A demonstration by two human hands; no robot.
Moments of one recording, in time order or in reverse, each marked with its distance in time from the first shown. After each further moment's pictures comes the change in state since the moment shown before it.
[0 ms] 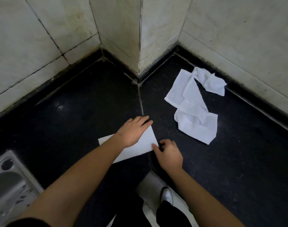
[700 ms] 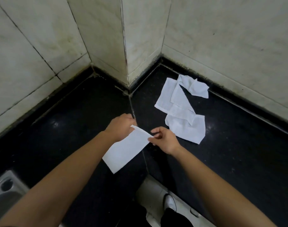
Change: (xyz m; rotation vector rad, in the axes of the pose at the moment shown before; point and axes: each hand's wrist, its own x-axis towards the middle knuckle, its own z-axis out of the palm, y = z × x) left_hand 0.004 -0.018 -0.063 -0.211 0.037 -0.089; right_hand 0.029 -0.023 -0.064 0.457 -0.228 -0.054
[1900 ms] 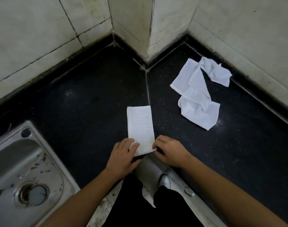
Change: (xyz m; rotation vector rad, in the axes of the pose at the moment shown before) left_hand -0.176 0.054 0.152 0.027 0.304 -0.104; right_hand -0.059 0.079 0.024 -0.781 -0.195 -0.827
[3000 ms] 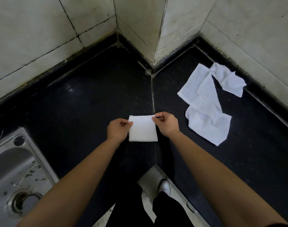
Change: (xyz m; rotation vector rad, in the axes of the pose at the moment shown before) left_hand 0.136 -0.065 -0.018 -0.886 0.053 -1.030; right_hand 0.147 0.043 -0.019 0.623 0.144 0.839
